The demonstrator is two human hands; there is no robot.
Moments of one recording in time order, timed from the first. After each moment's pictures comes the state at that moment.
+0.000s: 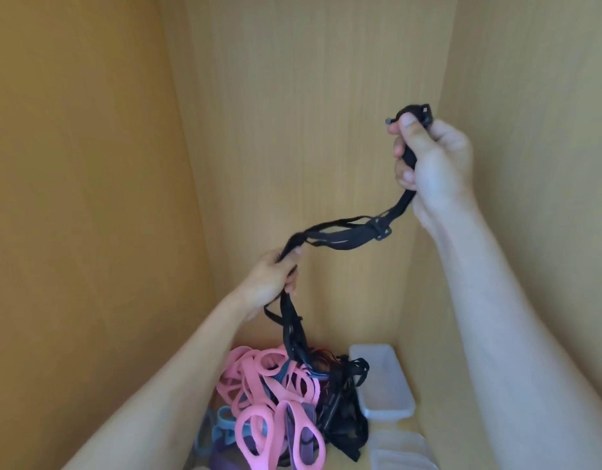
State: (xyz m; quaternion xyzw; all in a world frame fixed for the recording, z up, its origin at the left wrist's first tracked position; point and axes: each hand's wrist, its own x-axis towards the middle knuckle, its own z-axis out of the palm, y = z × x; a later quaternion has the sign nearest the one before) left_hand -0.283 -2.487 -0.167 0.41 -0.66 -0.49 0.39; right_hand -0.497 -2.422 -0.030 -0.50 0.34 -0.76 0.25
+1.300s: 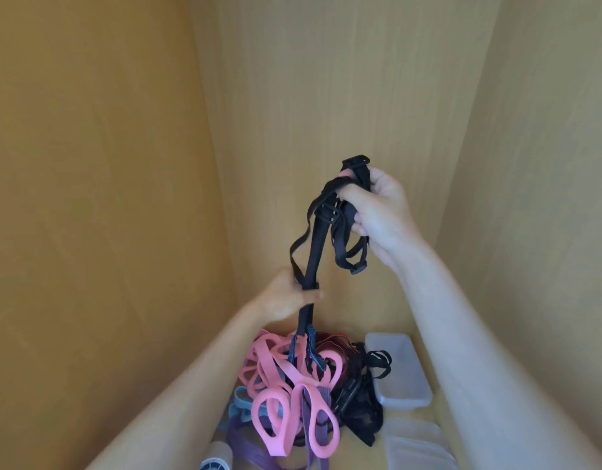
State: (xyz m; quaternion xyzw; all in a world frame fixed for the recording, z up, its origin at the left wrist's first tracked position) left_hand -0.275 -2.482 -0.206 0.49 -0.72 -0.40 0.27; right_hand -0.429 -2.413 -0.073 -0.53 0.40 -0.63 0.40
